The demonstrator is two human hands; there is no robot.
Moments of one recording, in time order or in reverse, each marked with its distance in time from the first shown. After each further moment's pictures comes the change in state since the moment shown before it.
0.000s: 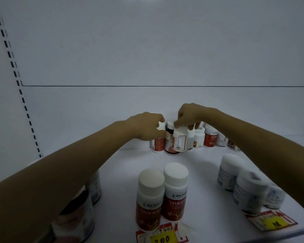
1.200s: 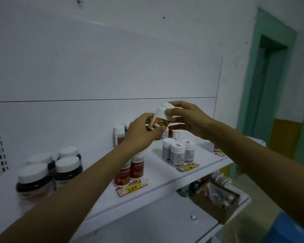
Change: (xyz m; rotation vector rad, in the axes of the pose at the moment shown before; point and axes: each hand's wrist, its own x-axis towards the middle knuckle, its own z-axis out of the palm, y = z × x) left_hand -0.149 0.104 0.011 -0.834 0.396 0.301; right_hand -0.278 -0.019 -0.011 1.115 0.425 -0.070
